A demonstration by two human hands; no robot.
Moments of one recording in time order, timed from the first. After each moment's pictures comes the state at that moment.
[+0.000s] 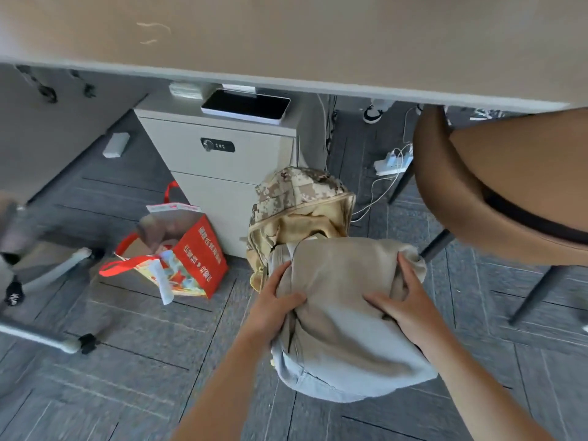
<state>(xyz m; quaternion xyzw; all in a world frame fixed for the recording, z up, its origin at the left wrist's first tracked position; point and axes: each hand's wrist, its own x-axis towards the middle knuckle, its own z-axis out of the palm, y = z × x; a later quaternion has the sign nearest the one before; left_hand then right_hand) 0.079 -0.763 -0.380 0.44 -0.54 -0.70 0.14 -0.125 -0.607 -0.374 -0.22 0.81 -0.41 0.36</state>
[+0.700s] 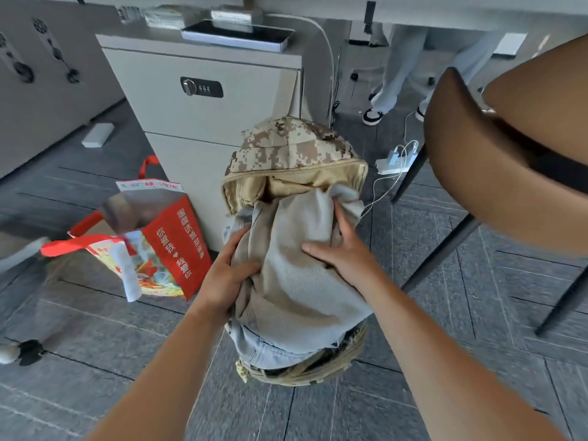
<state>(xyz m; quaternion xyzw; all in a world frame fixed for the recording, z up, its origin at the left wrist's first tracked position) 0.096 -0.832 -0.488 0.39 -0.52 -0.71 0.27 -0.116 -0.732 -0.479 -0.35 0.74 -0.45 0.36</state>
